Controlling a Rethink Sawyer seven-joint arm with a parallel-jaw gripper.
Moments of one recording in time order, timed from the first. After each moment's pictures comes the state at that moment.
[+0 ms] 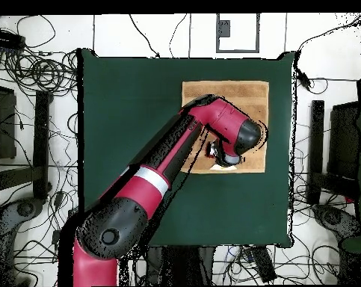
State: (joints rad) arm 0.14 0.37 -1.05 0.70 -1.75 -1.31 4.38
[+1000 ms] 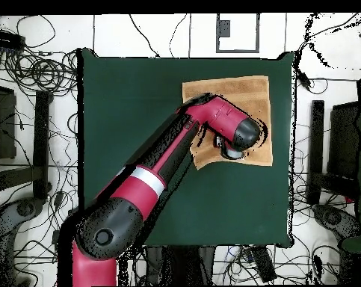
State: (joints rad) arm 0.15 0.37 -1.09 0.71 -1.75 -1.09 4.38
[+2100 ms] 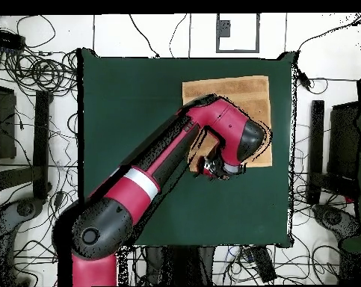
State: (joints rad) arm 0.15 0.39 -1.20 0.76 -1.64 -1.66 4.38
